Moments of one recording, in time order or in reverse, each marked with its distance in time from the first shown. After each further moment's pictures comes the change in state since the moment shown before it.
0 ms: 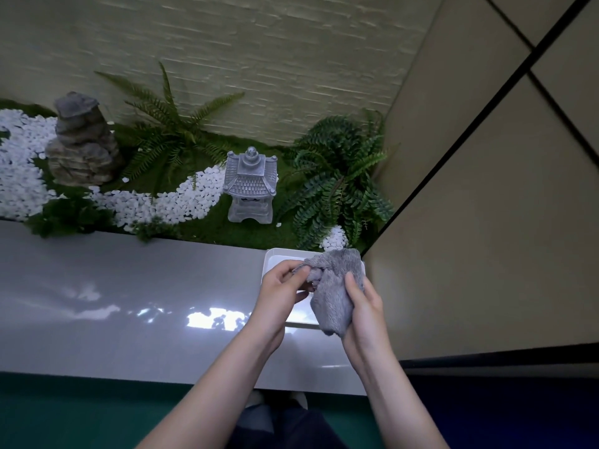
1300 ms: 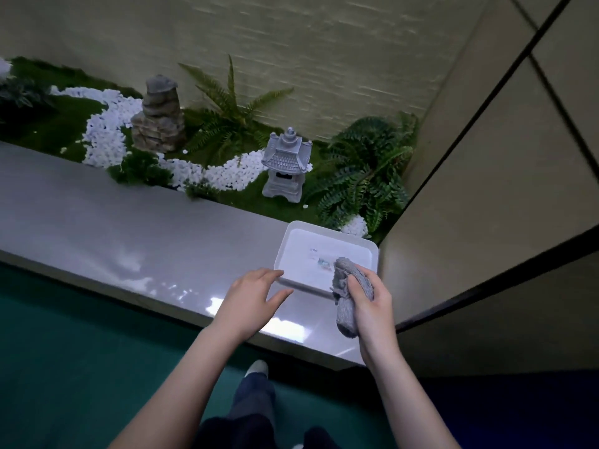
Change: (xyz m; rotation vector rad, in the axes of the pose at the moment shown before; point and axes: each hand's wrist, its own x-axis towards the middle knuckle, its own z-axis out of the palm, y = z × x) left_hand -0.127 -0.085 -0.042 1.307 0.142 0.255; right_hand -0.077 0.034 -0.097 -0.450 -0.115 -0.218
